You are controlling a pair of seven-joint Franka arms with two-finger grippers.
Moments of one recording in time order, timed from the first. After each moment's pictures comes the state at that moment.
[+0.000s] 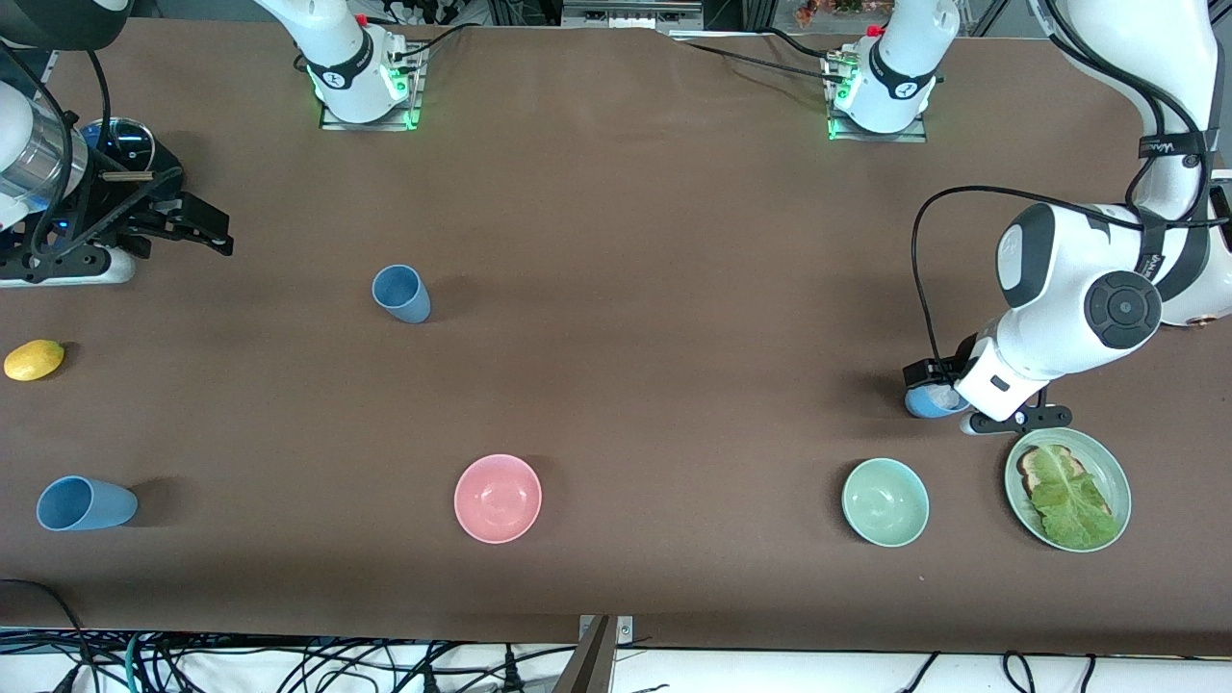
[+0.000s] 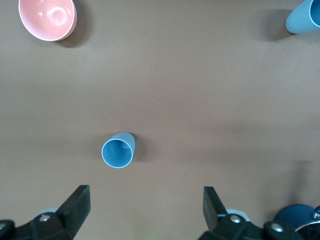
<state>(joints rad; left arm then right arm) -0.11 0.41 0.05 -1.76 -0.02 2.09 -0.16 0.11 0.09 -0.01 -1.53 0.02 1.55 0.05</state>
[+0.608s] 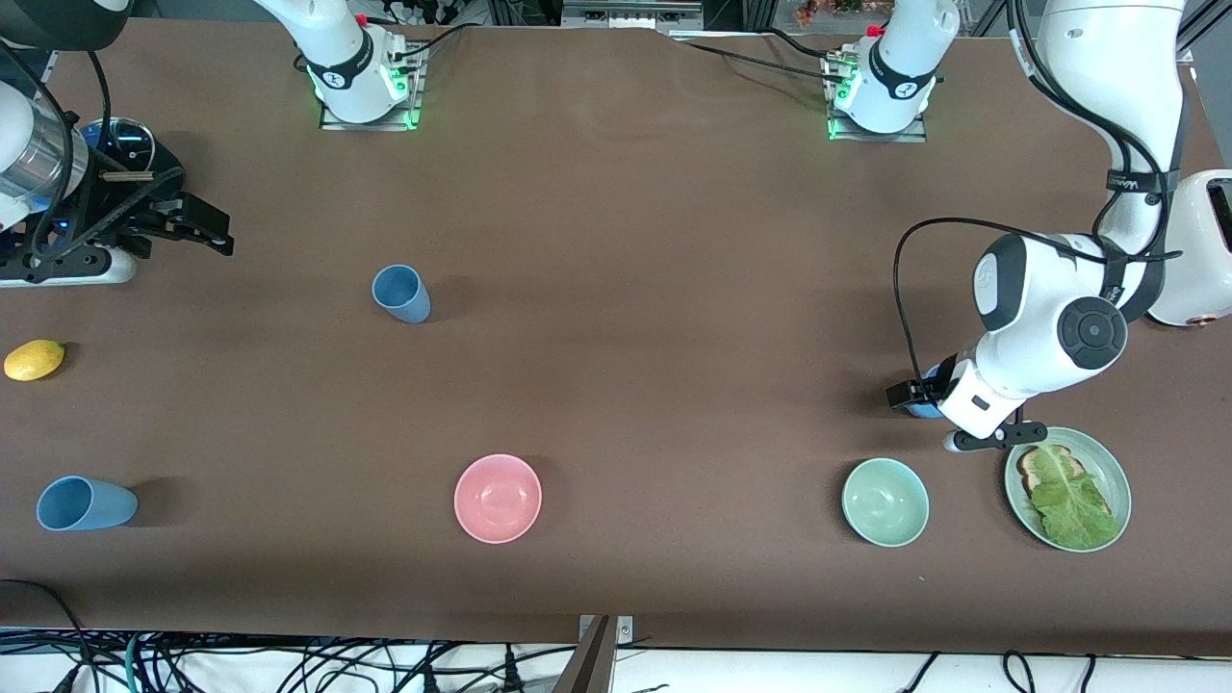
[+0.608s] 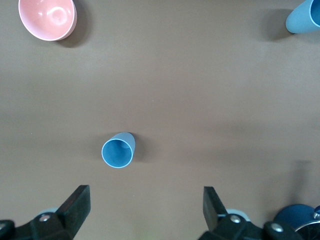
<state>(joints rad) -0.12 0.49 0.05 -1.76 -0.08 2.22 -0.17 0.11 0.09 -0.01 -1.53 0.02 1.55 0.05</state>
